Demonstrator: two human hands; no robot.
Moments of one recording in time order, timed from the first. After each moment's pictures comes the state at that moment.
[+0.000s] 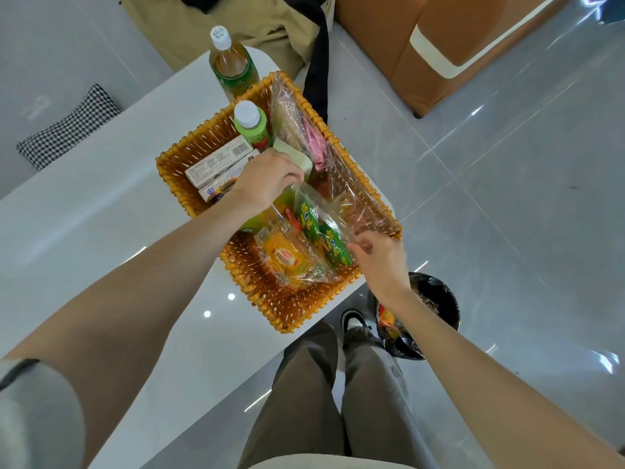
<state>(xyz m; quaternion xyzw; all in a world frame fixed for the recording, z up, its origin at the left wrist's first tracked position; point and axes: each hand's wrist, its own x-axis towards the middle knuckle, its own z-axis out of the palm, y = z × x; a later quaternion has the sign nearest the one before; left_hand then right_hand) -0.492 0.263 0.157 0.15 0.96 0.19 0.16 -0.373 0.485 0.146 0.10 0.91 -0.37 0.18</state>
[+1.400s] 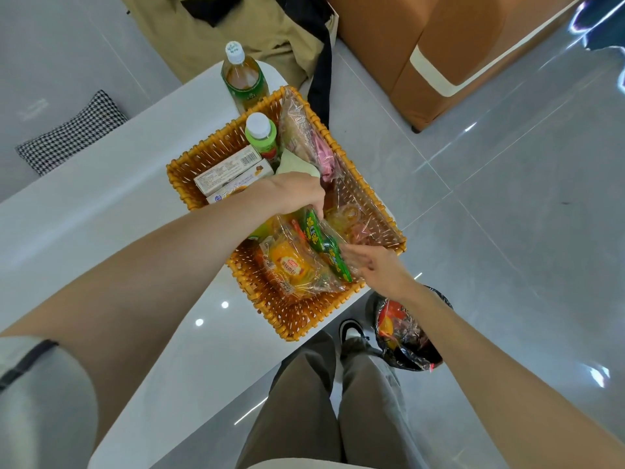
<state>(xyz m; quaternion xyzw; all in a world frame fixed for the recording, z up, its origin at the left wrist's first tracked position) -0.511 0.286 0.158 0.18 0.90 0.10 0.39 -0.387 0.496 0.144 0.02 0.83 -0.39 0.40</state>
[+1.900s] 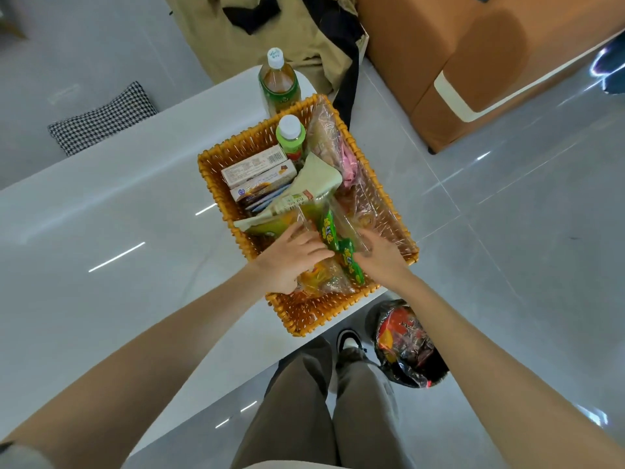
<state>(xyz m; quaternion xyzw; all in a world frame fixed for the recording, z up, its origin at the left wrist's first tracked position) -0.383 0.263 0.160 0.33 0.91 0.00 0.25 -0.409 0.465 0.167 0.01 0.88 -0.33 0.35</state>
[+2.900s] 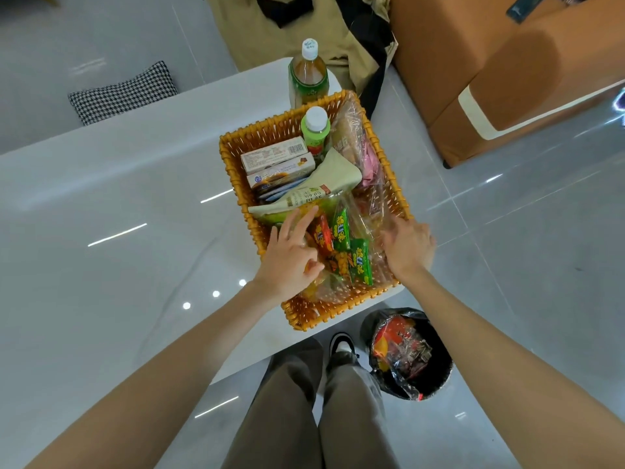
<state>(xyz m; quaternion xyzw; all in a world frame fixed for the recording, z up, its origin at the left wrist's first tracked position) -0.336 0.257 0.135 0.05 0.97 0.22 0.10 -0.428 0.465 0.136 0.01 0.98 -0.10 0.16</state>
